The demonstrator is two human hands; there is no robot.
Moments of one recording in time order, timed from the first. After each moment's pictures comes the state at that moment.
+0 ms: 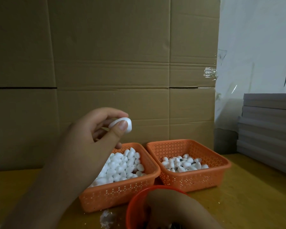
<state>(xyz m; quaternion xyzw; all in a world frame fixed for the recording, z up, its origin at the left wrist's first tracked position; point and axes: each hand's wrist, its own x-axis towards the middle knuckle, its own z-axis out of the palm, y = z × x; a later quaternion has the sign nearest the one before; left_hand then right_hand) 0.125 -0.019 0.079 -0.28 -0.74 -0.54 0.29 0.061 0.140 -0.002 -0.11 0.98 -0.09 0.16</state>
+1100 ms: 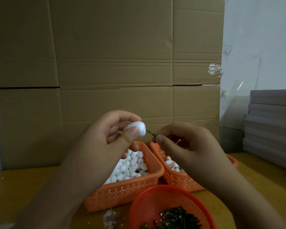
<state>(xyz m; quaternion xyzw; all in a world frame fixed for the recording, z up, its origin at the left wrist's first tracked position) 0.117 -0.009 0.073 -0.33 -0.72 -0.58 0.19 0.136 0.181 0.067 -0.24 0.83 -0.37 -0.33</state>
